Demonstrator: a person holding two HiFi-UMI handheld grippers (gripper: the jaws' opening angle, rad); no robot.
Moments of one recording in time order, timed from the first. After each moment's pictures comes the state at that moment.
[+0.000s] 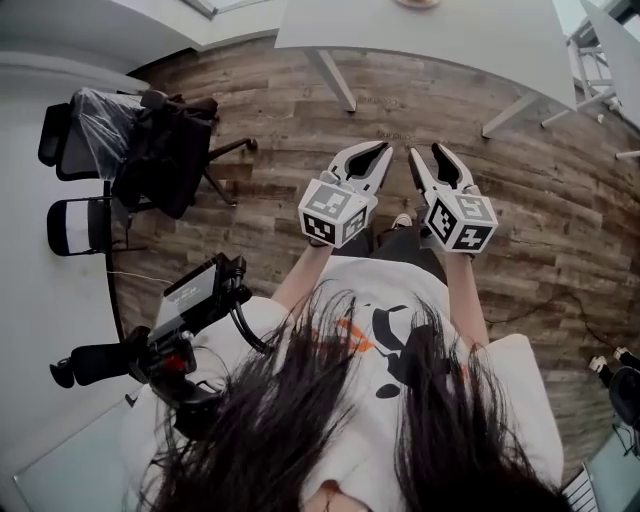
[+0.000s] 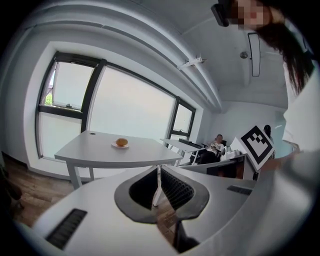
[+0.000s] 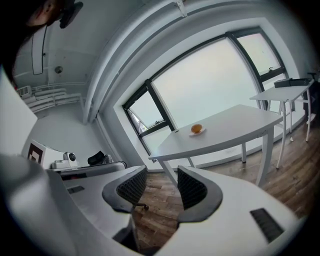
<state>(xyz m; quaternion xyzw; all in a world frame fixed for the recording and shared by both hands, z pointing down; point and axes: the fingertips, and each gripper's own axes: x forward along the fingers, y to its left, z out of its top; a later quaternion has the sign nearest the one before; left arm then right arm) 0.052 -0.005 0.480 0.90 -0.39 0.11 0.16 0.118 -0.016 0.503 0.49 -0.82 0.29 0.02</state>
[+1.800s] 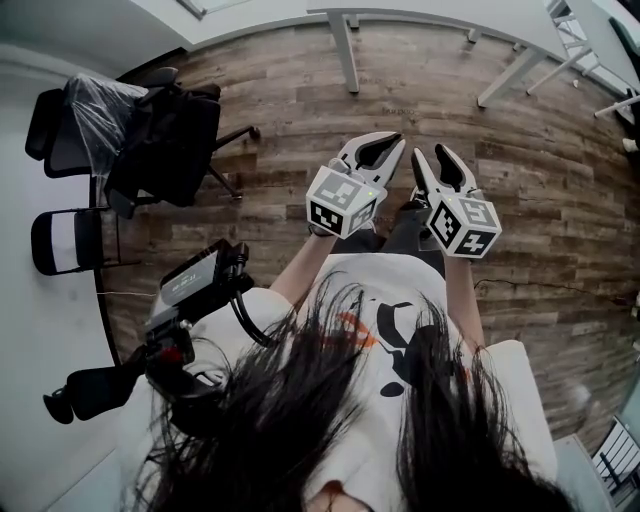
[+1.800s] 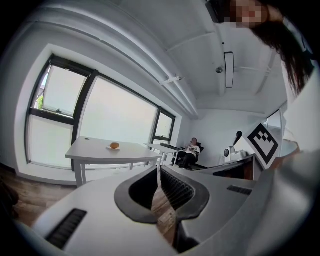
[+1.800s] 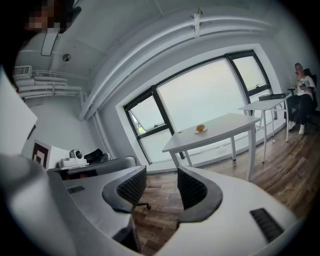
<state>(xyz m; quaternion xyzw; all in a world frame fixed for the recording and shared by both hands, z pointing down) -0.090 0.171 0.452 0.94 -0.30 0.07 0.13 -0.039 0.179 0.473 0.56 -0.78 0.26 0.02</state>
